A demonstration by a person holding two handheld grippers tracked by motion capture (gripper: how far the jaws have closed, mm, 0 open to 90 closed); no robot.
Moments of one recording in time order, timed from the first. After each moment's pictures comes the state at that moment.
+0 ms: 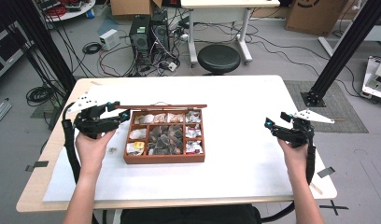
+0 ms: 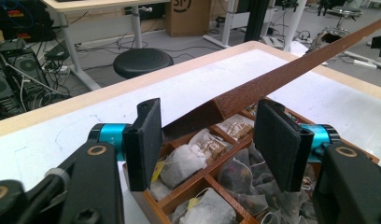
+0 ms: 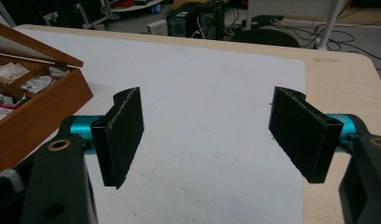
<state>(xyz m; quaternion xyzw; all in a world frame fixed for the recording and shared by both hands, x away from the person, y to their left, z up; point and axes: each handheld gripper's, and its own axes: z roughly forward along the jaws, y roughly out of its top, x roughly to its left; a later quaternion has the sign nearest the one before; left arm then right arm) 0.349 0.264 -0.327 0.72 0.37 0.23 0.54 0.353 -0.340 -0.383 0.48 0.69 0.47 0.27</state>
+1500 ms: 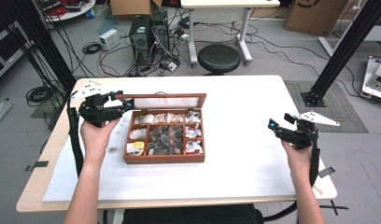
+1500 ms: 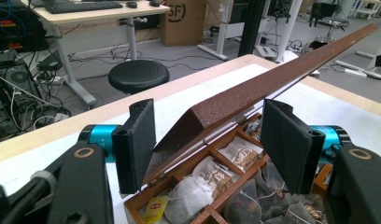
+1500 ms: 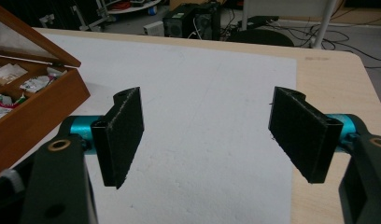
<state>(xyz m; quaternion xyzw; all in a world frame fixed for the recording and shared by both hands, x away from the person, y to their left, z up) 0.376 0.258 -0.316 0.71 0.35 0.23 0.56 0.345 -0.347 -0.381 0.49 0.68 0.47 0.27</state>
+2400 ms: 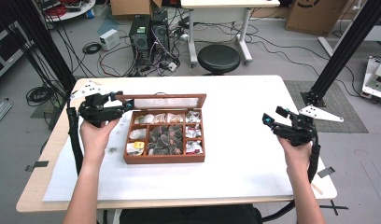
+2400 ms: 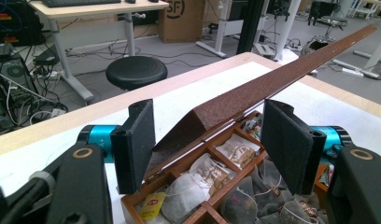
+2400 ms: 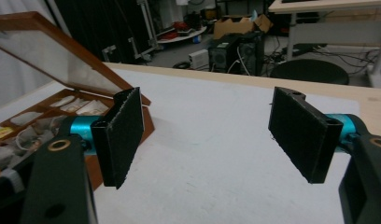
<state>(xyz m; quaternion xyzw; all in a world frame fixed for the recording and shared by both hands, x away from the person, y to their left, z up) 0.377 0.259 -0.314 0.72 0.36 0.22 0.56 0.337 -0.325 -0.349 0.43 0.67 0.56 0.22</state>
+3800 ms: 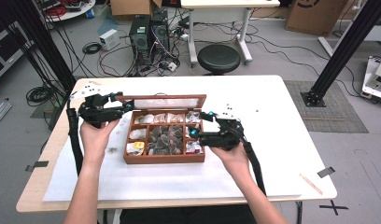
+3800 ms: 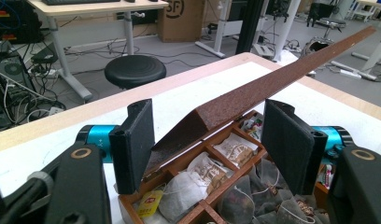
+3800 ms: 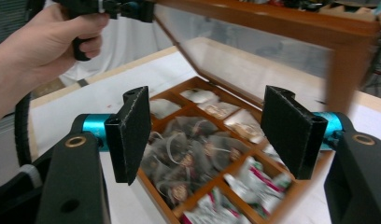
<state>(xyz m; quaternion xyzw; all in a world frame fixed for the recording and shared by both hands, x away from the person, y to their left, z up) 0.375 0.259 -0.316 0.71 0.36 0.21 0.56 0.318 -0.132 -0.321 0.28 0.77 0.55 0.14</state>
